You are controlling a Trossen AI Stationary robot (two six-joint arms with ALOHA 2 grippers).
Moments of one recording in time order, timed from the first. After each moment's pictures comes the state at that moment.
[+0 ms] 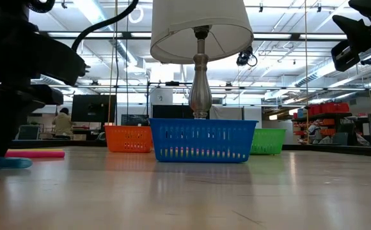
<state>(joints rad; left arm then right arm) -0.59 1.79 1.00 -0.68 -0.03 -0.65 0.51 0.01 0.02 0.17 0.28 0.25</state>
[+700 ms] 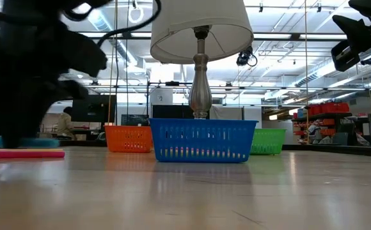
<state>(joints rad) -0.46 1.70 1.00 -0.72 0.04 -0.42 0.51 0.01 0.02 0.17 0.28 0.25</state>
